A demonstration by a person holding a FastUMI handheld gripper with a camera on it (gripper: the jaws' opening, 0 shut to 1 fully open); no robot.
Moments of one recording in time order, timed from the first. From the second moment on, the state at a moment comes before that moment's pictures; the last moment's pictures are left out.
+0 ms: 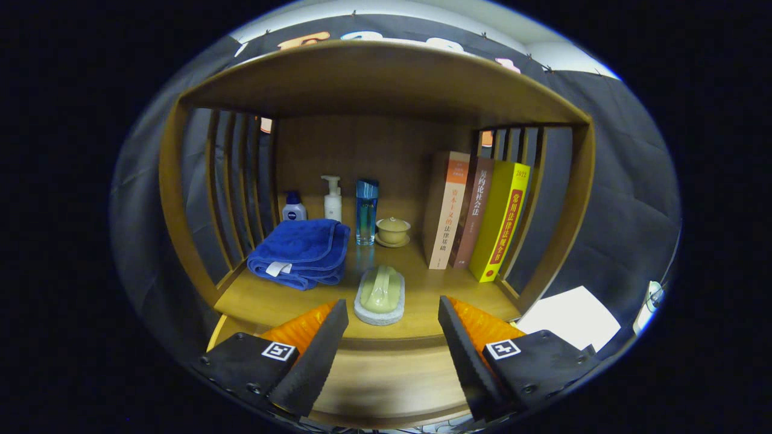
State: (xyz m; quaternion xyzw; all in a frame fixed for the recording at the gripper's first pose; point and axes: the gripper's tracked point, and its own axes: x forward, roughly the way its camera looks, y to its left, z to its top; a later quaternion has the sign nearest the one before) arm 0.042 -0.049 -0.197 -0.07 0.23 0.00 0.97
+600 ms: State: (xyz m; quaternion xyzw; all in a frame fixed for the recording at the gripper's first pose) arm -0.065 -0.055 -0.197 -0.03 0.18 0.00 0.98
